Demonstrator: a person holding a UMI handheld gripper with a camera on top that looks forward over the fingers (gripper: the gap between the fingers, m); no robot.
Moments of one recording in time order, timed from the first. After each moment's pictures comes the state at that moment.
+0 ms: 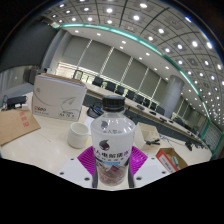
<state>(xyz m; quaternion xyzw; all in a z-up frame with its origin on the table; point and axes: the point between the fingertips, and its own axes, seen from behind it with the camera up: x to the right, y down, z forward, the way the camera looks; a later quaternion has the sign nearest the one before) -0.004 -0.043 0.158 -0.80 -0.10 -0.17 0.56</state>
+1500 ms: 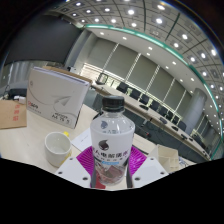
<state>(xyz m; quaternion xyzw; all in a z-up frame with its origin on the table) 0.009 0.144 0.136 -0.79 -0.24 -0.10 0.56</state>
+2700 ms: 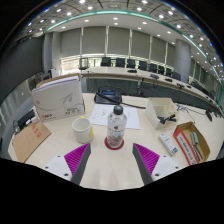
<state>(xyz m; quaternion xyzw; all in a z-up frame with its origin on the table) 0.021 -0.033 0.143 -0.89 -0.05 0.00 0.45</state>
